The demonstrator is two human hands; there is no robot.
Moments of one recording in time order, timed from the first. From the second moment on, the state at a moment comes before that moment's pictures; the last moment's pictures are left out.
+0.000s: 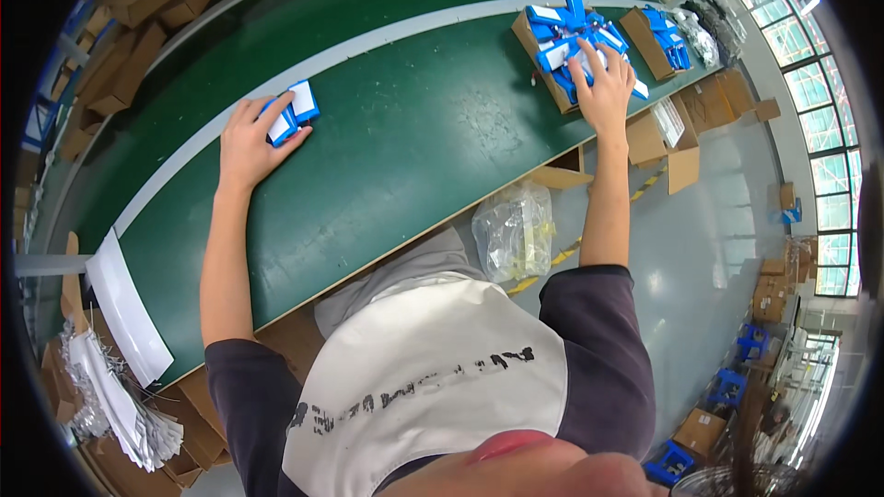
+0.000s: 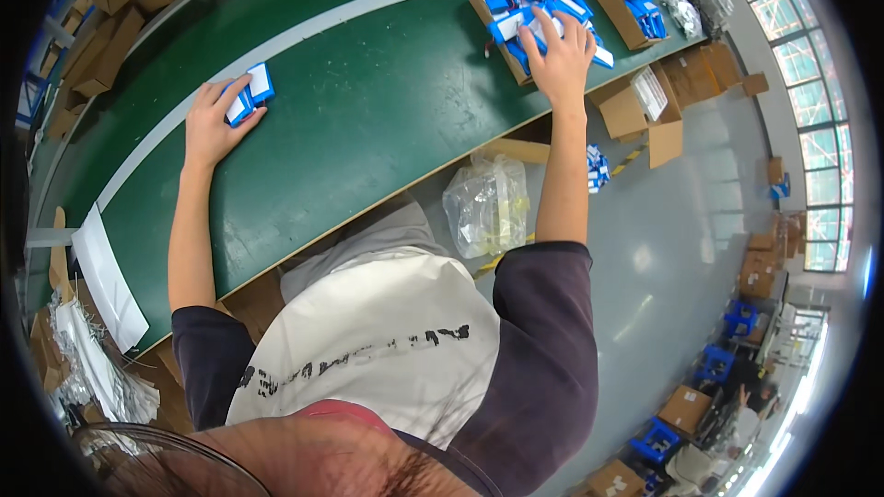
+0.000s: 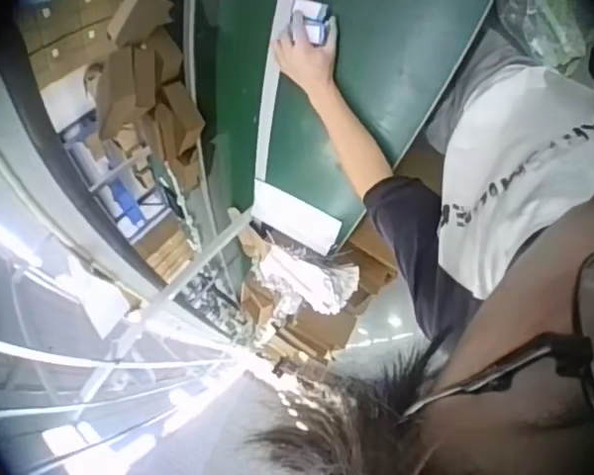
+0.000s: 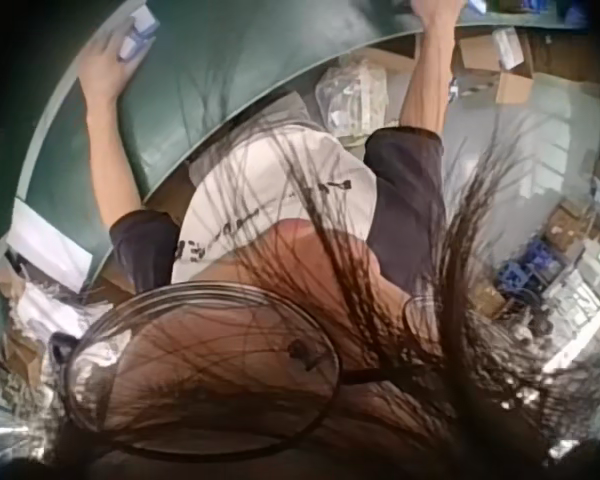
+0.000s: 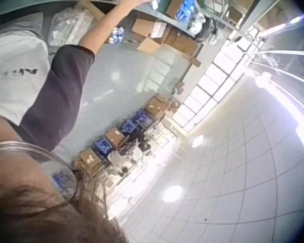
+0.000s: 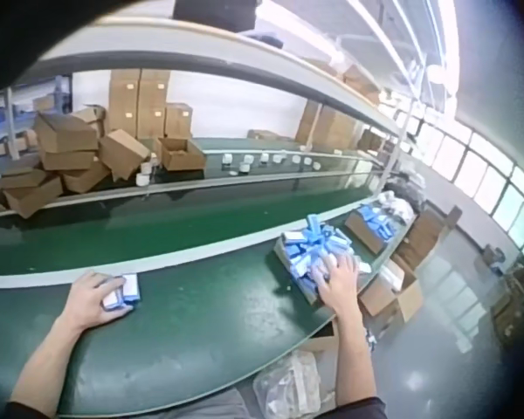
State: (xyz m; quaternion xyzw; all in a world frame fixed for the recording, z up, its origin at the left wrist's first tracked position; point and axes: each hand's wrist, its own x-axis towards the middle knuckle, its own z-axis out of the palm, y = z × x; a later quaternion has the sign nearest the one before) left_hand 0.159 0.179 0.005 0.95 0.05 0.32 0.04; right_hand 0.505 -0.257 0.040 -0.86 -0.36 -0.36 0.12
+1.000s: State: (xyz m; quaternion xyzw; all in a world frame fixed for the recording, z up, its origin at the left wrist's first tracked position) left_hand 0.178 0.043 0.036 0.89 -0.14 0.39 0.21; right_hand 0.188 -0.324 -0.346 -0.51 0.20 0.20 0.81
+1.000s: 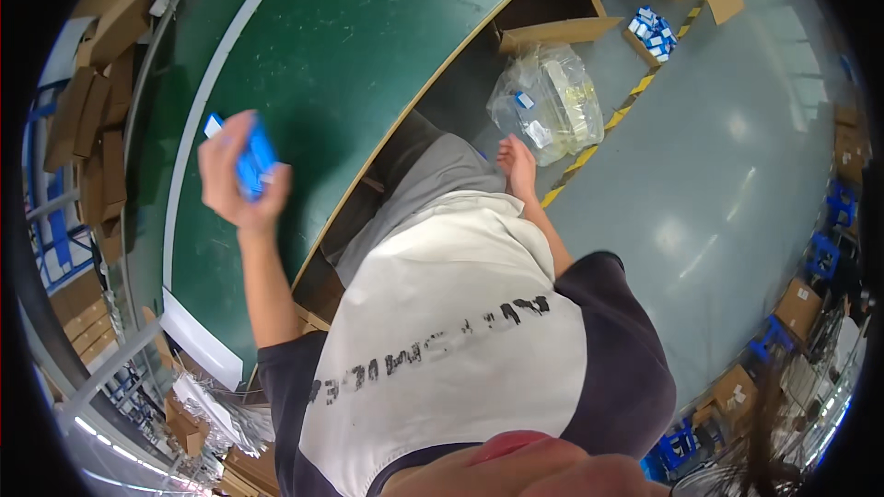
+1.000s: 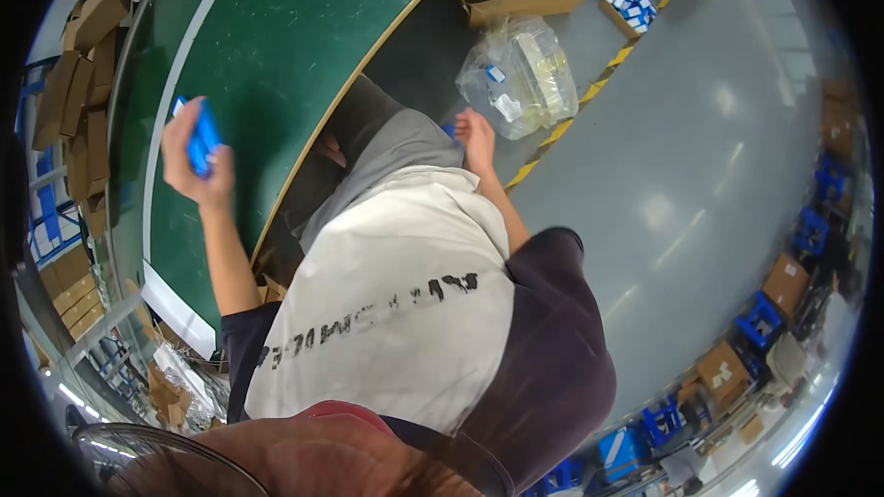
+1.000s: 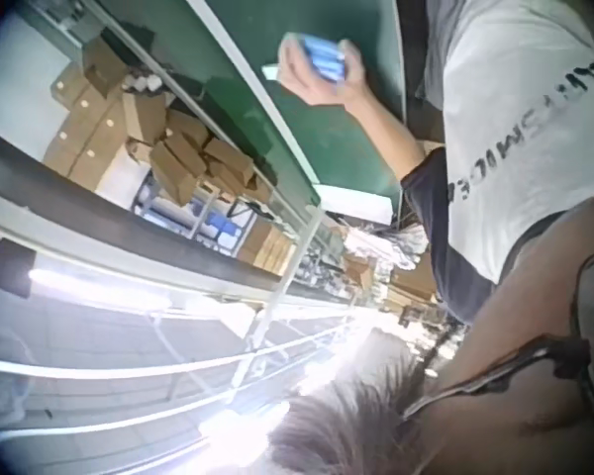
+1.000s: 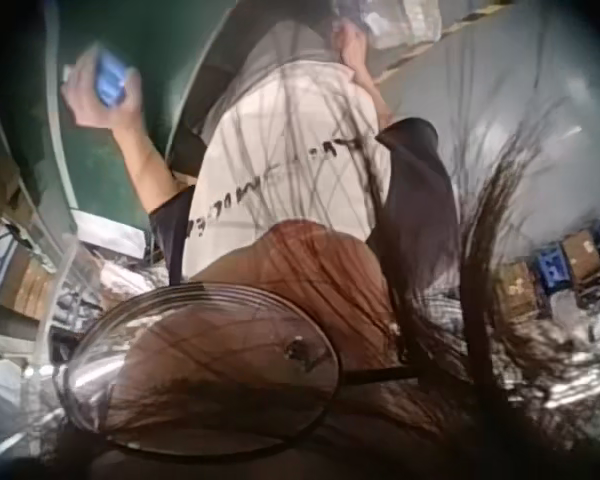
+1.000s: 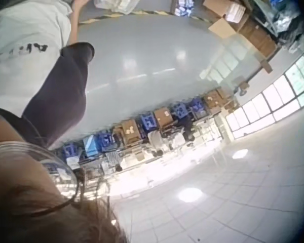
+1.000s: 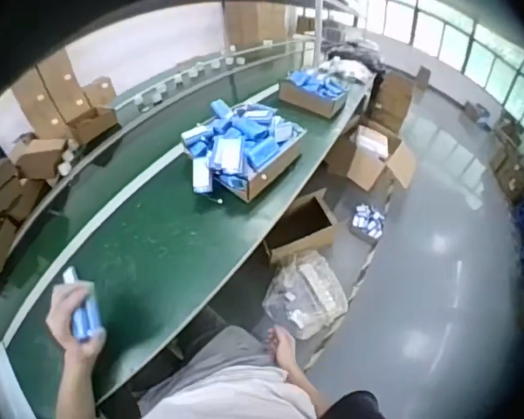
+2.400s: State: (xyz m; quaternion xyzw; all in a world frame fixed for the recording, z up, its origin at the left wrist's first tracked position) left_hand 0.450 -0.060 0.029 0.87 -0.10 0.31 0.36; right_hand 0.354 -0.387 -0.356 -0.81 0.01 0.13 0.57
